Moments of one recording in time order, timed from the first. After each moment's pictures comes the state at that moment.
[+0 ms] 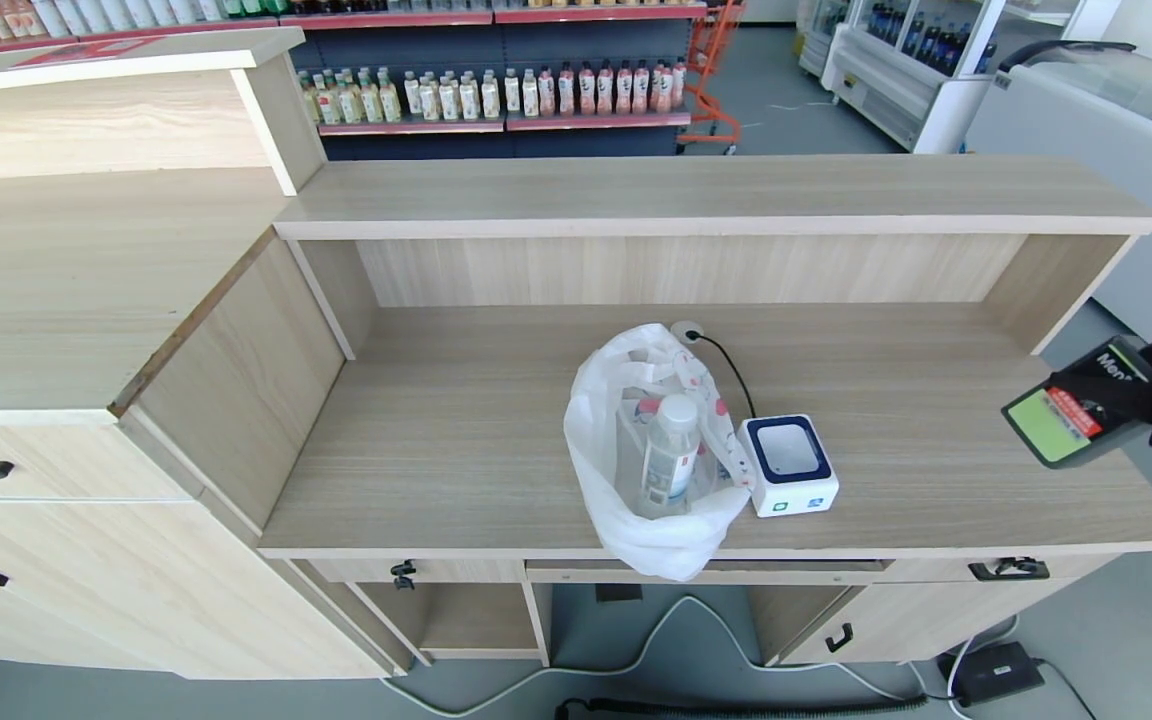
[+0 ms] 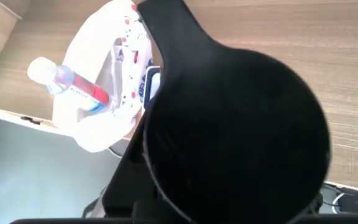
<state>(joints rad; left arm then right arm) -0.01 0.00 0.00 0.00 -0.01 0.01 -0.40 1.49 -0.75 -0.45 0.73 -0.06</state>
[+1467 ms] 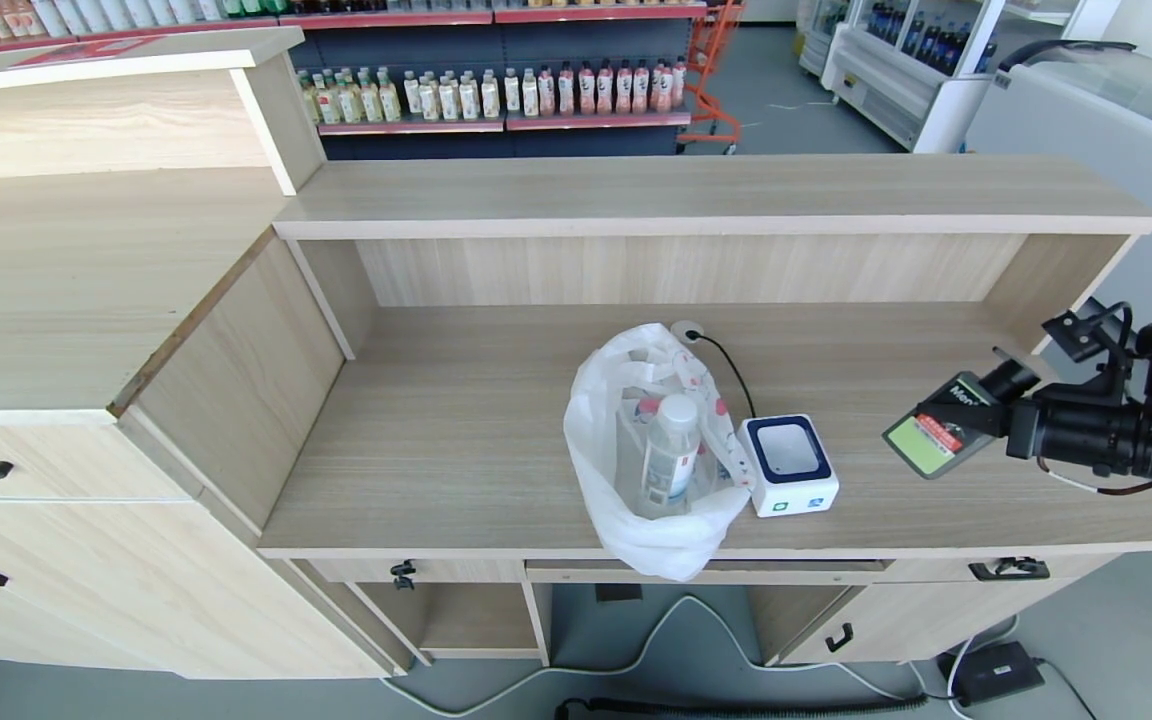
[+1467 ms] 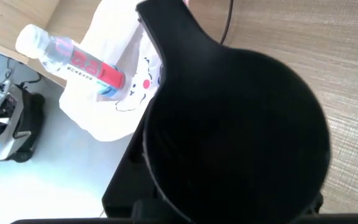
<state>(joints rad) -0.01 0.00 0.00 0.00 -0.01 0.01 -0.31 1.95 -0.95 -0.55 0.97 -0.13</state>
